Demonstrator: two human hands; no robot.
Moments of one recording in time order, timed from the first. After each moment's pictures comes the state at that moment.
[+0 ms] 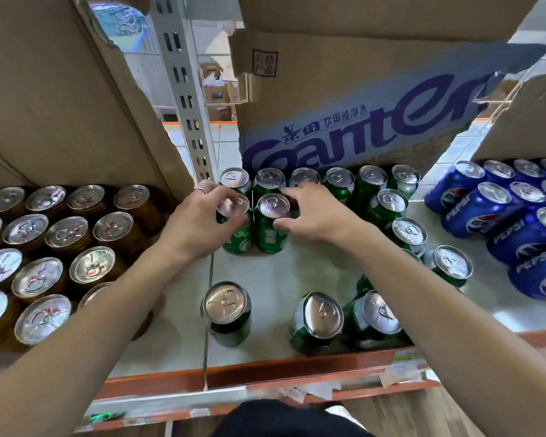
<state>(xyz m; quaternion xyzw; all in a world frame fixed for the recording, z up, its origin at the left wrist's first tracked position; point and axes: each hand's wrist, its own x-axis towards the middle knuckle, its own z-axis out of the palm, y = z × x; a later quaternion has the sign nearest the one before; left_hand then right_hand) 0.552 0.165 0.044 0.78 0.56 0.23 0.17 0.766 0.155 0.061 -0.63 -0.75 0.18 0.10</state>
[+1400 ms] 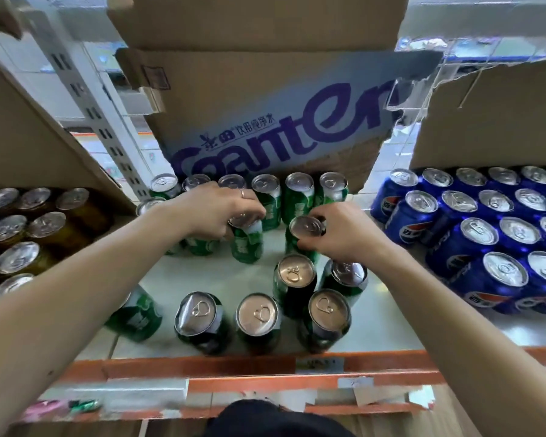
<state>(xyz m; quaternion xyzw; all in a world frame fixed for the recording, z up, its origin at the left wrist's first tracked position) 0.706 0.179 0.080 0.93 0.36 -0.10 0.02 0.952 0.107 0.058 -0.65 -0.74 0.14 0.11</state>
